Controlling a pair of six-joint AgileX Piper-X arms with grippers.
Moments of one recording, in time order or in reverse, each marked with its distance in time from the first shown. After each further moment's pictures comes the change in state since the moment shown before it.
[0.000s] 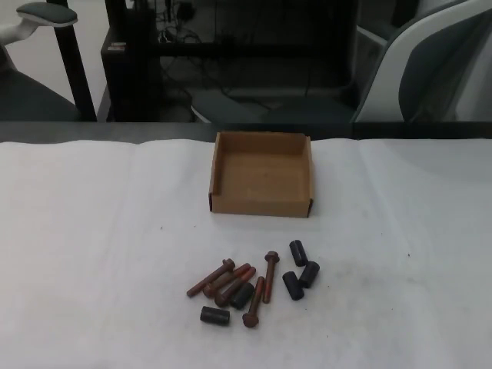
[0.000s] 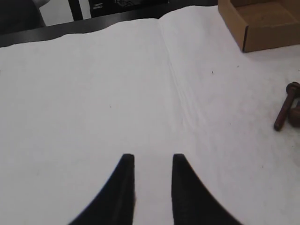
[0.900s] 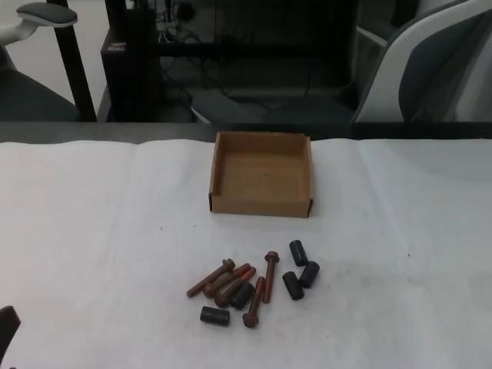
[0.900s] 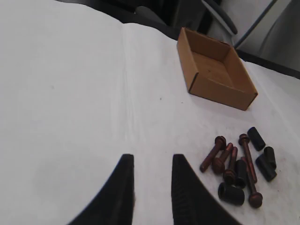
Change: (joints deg) left arm 0.0 0.0 0.0 -2.1 9.4 -22.5; right arm 0.7 22.2 -17.3 -0.3 -17.7 -6.6
